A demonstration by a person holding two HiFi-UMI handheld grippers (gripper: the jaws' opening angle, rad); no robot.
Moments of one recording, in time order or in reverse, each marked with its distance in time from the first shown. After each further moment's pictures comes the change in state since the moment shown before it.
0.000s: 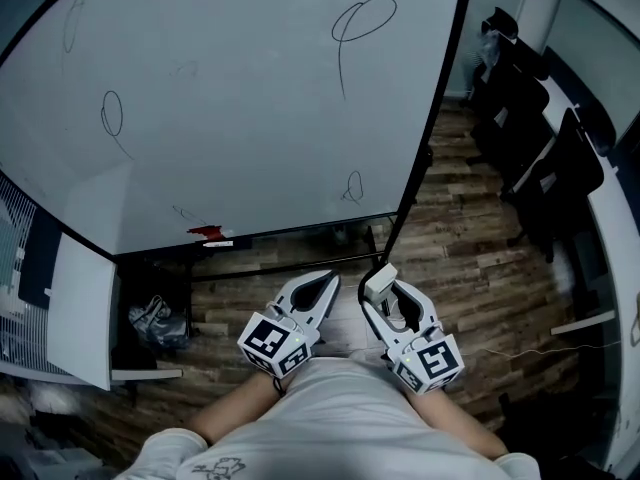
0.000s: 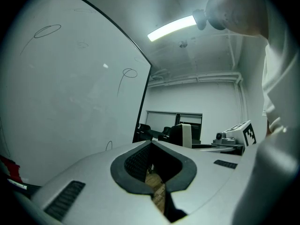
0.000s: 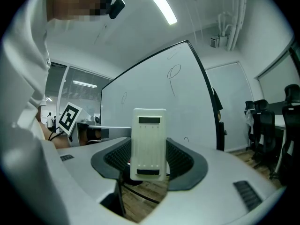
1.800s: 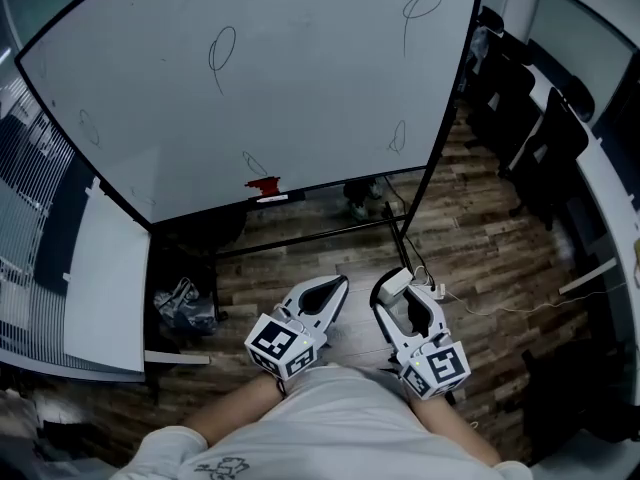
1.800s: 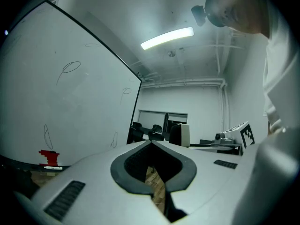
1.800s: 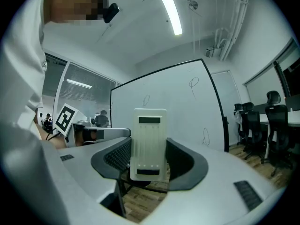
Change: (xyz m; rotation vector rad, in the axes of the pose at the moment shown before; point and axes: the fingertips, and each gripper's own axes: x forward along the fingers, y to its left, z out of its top) left arm -0.284 -0.043 -0.005 0.013 0.027 -0.109; right arm -0.068 0.277 -0.027 0.026 -0.043 -0.141
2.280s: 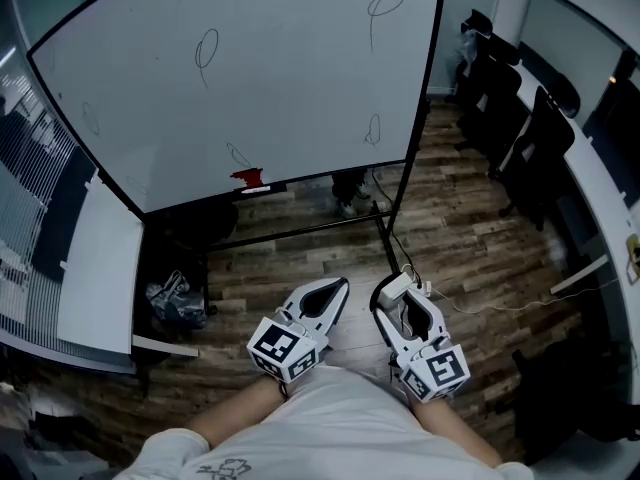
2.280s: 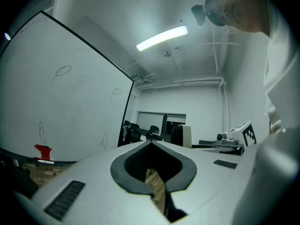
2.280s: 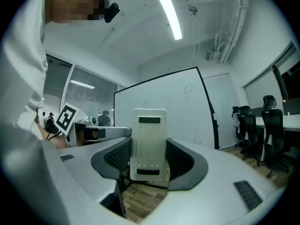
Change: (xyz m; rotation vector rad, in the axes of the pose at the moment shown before) left arm 0.013 -0.102 -0.017 0.015 -0.023 0.018; right arm -0.104 -0.021 0.002 -0.020 -0.011 0.012
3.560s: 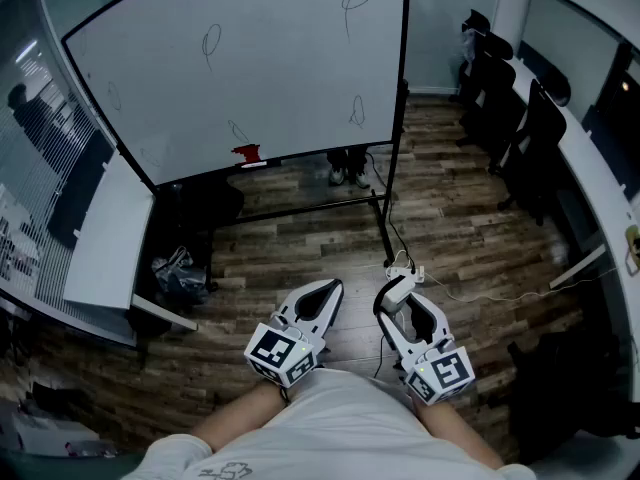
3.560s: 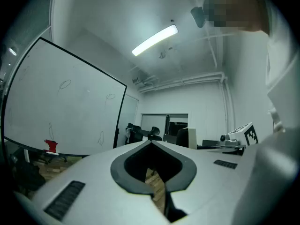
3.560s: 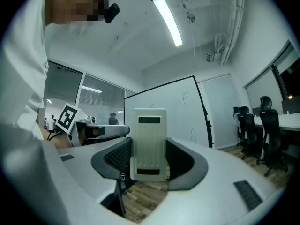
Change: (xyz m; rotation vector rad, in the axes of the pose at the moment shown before) left arm -0.046 -0.167 -0.025 0.033 -0.030 0.108; right arm -0.182 0.011 -0.005 0.009 -0.011 0.069
